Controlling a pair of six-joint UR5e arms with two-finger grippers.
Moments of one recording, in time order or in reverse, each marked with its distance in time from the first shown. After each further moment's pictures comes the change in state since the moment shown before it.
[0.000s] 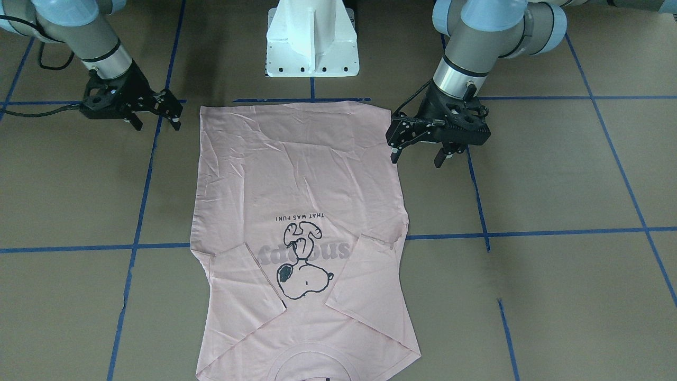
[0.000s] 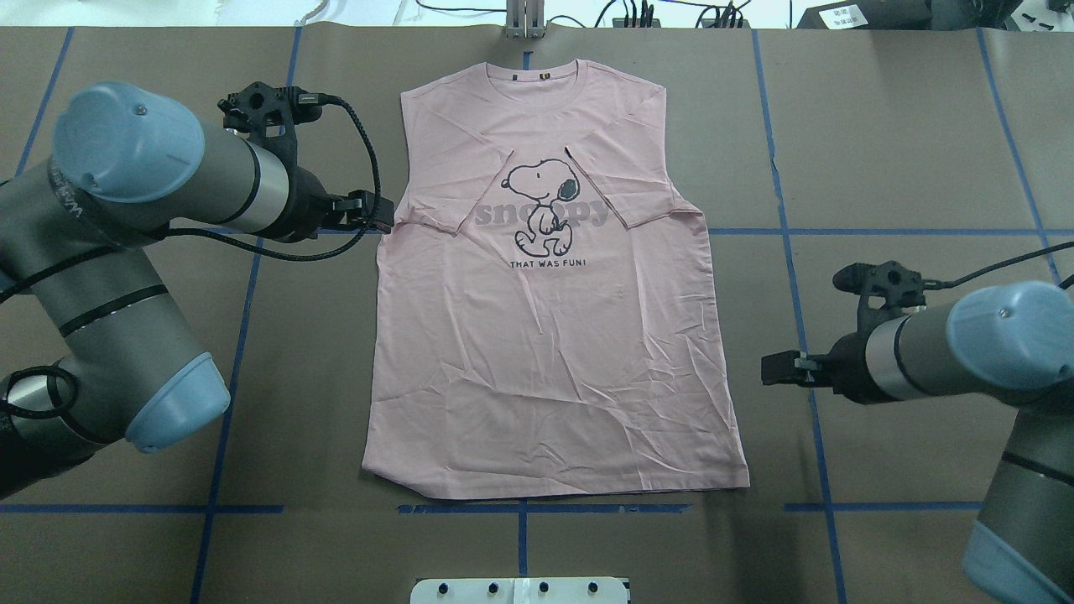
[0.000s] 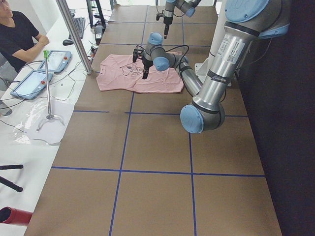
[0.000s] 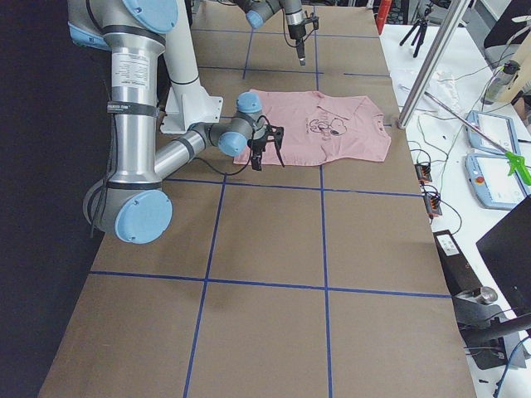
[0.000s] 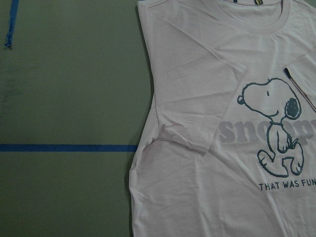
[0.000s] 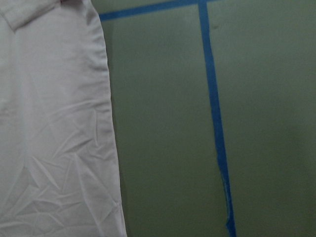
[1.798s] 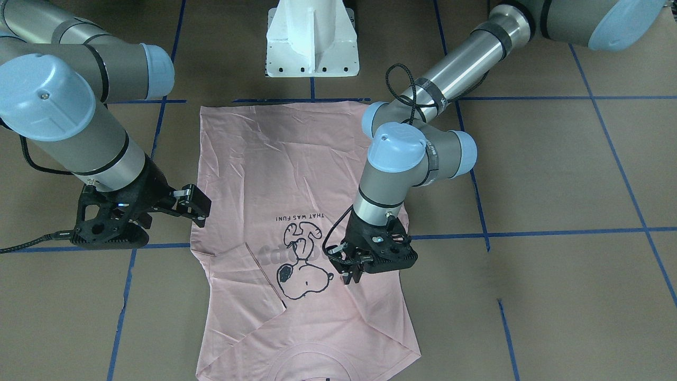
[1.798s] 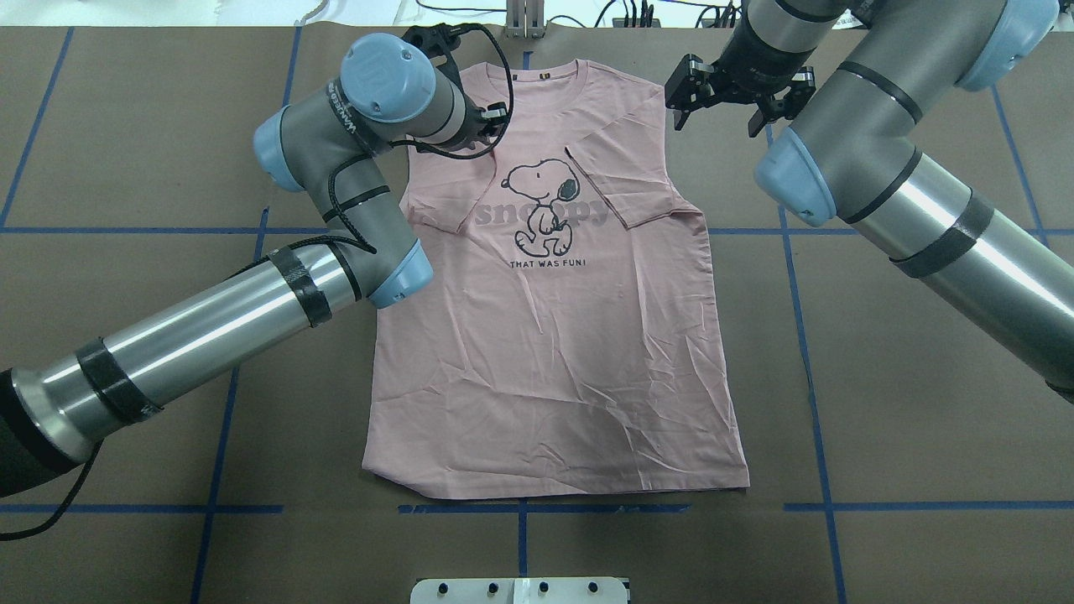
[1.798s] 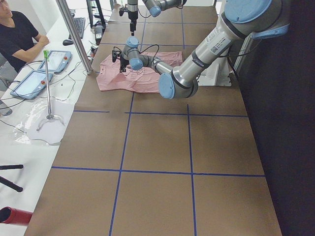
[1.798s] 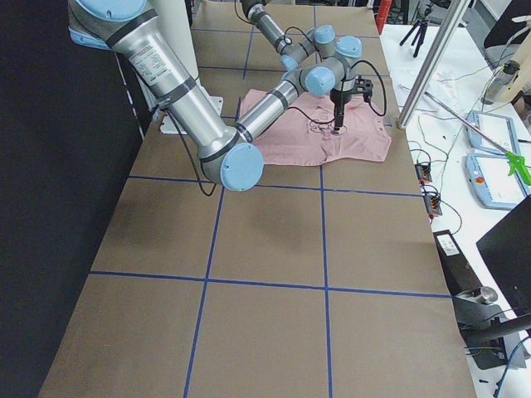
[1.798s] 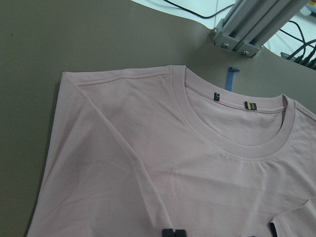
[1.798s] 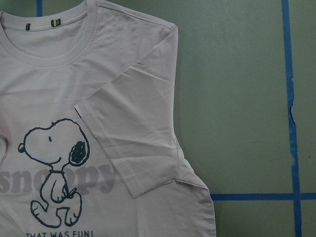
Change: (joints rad) left arm -0.005 -0.493 0.863 -0.437 0.137 -0.219; right arm 0.467 0.757 -0.496 -0.460 0.347 -0.454
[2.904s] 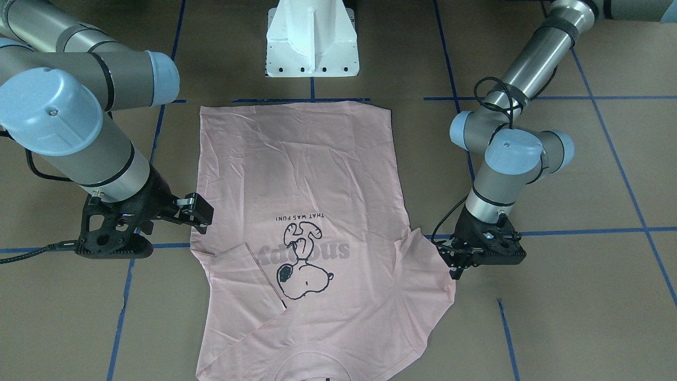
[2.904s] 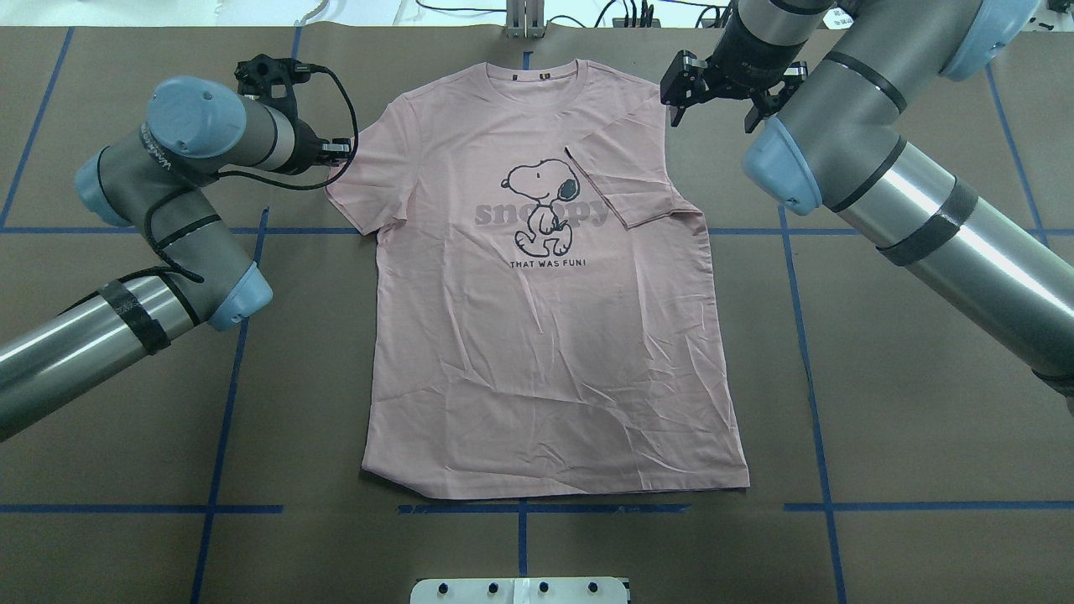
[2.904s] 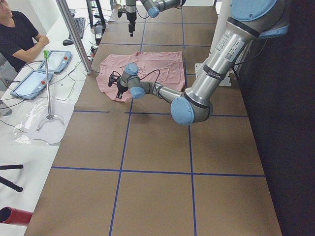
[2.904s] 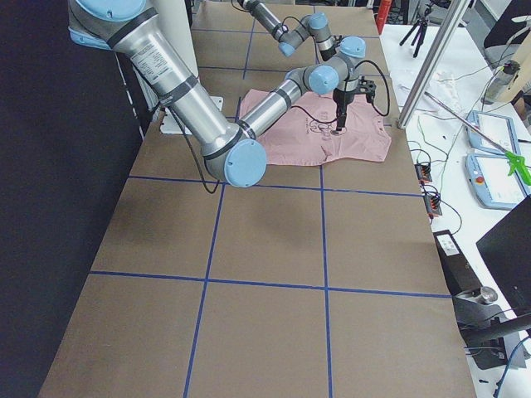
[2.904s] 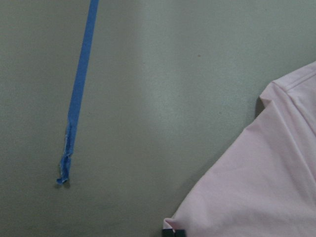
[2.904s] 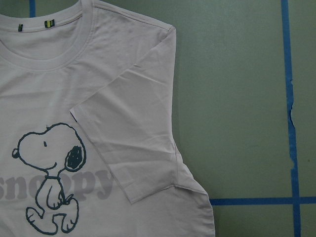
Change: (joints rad) left arm -0.101 0.331 -0.211 -0.037 -0.049 0.269; right arm 0.002 0.032 -0.046 -0.014 0.000 -0.012
